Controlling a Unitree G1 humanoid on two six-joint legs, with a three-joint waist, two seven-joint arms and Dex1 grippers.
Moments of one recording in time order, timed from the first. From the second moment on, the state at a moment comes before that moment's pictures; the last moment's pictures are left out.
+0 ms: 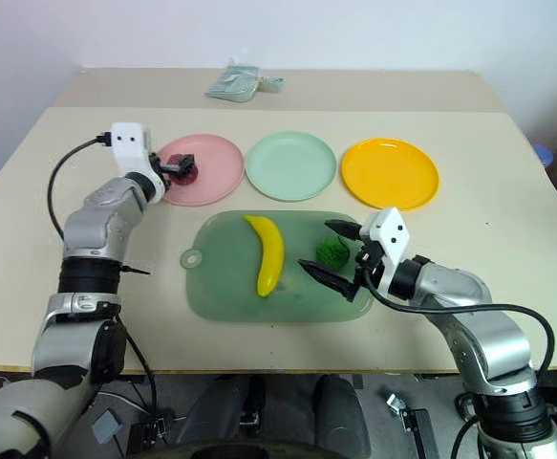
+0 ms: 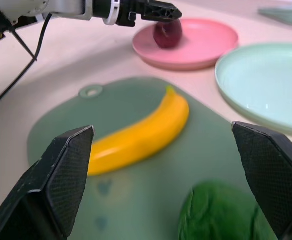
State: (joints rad) left arm -0.72 0.37 0.22 0.28 -0.23 0.51 -0.21; right arm -0.14 -0.61 -0.05 -0.48 0.57 0.53 0.73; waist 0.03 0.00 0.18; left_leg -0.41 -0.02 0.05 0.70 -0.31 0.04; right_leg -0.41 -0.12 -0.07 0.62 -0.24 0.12
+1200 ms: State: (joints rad) left arm 0.14 0.66 0.19 -0.43 -0.48 0.31 -0.87; right arm -0.65 -0.22 0.29 -0.25 0.35 1.31 0.23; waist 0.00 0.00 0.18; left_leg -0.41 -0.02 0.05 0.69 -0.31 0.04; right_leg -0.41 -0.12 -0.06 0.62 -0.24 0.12
